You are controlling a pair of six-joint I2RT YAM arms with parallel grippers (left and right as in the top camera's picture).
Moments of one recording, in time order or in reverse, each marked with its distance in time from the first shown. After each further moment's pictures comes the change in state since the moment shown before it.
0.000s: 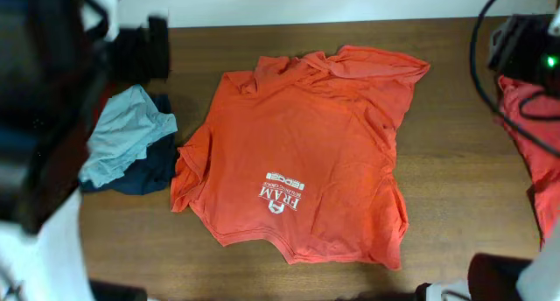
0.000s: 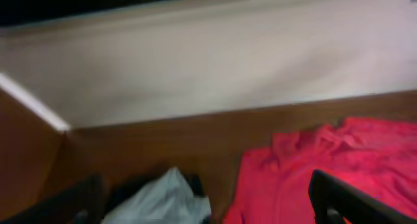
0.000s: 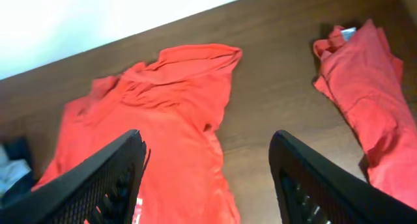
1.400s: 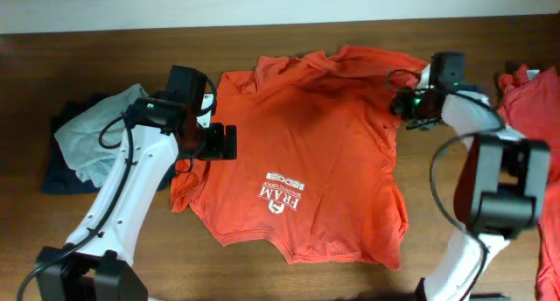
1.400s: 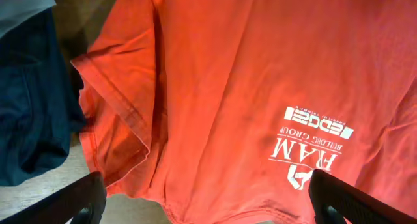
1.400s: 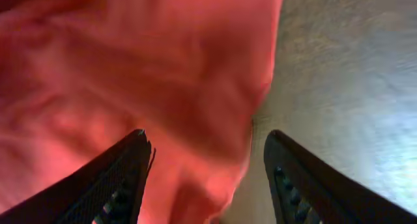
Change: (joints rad) left arm 0.000 0.016 -1.187 0.352 0.294 -0.221; right arm 0.012 0.426 -1.116 1.057 -0.162 0.176
